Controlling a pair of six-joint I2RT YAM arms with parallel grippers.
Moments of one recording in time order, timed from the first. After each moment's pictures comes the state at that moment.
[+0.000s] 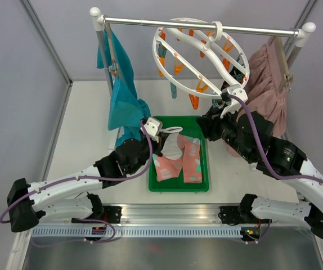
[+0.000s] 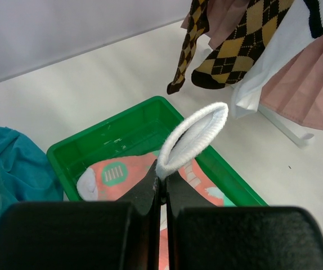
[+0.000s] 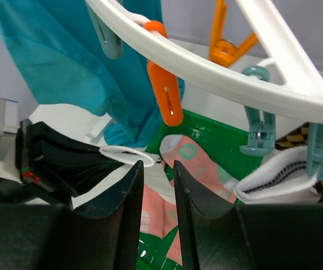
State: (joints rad) left arm -1.09 1.04 0.77 0.21 -0.44 -0.11; right arm 0.97 0.98 1.41 -0.63 0.40 0.29
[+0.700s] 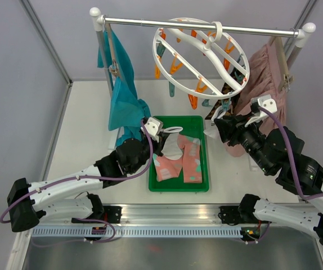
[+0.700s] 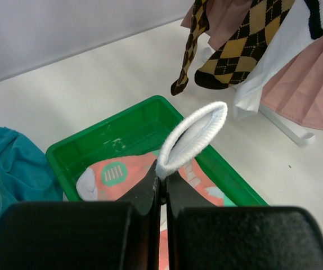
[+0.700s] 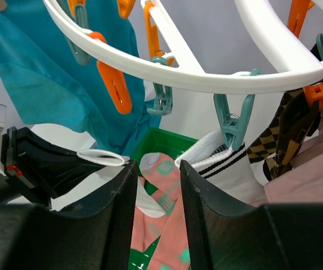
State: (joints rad) left arm -1.08 1.05 0.77 0.21 -0.43 -0.11; right arm 0.97 0.77 1.29 -0.57 0.51 0.23
